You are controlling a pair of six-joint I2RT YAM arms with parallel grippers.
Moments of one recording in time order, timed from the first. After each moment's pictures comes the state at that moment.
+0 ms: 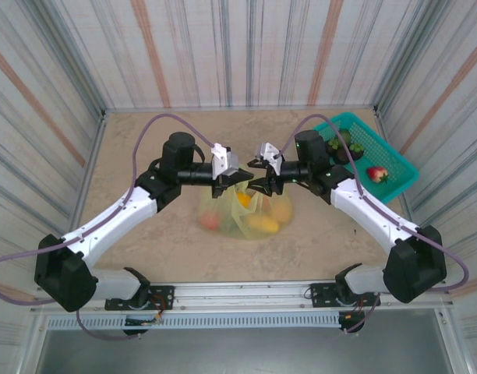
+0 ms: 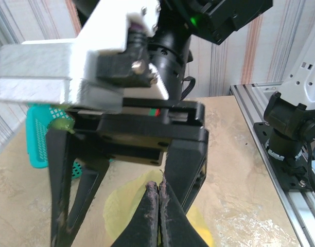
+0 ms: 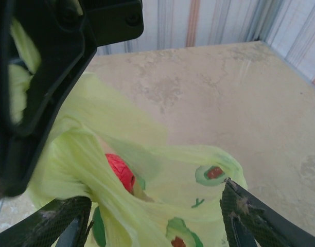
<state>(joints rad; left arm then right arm) -0.62 1.30 1.06 -0.08 0.83 0.40 0.50 1.34 1.03 -0.21 -0.78 -0.44</state>
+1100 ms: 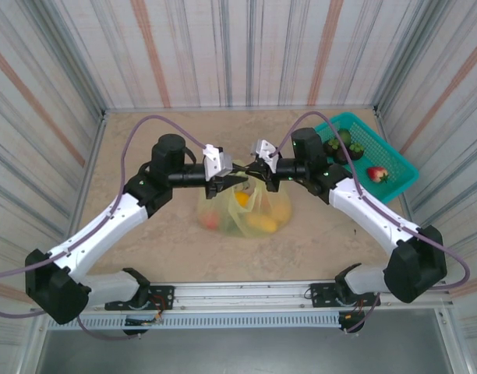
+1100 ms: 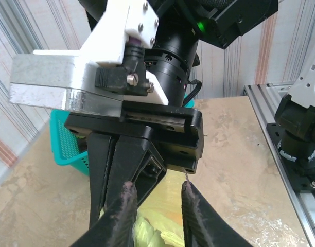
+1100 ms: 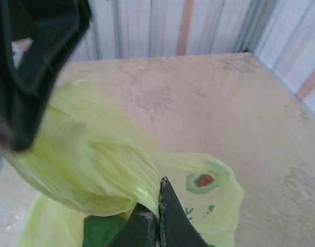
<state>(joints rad) -0.62 1.20 1.06 -0.14 0.76 0.40 0.53 1.32 1.05 -0.19 -0.70 -0.43</state>
